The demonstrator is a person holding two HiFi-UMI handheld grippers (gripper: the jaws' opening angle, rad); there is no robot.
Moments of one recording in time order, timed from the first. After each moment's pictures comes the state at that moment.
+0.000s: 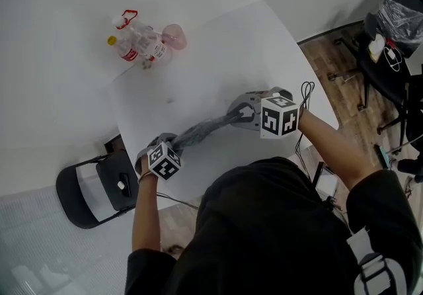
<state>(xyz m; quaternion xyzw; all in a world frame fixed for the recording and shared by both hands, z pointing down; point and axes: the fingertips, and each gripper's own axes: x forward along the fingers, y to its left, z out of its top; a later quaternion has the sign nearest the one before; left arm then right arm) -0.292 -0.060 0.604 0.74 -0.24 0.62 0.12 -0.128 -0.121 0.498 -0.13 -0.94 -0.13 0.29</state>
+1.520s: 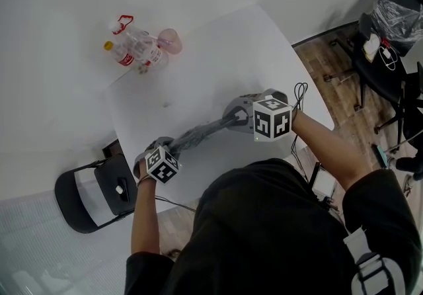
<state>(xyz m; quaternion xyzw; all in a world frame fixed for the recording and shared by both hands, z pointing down) -0.293 -0.058 0.608 0.73 -0.25 0.62 0.12 -0.127 -0.116 0.504 -0.14 -0.93 -0.13 0.31</state>
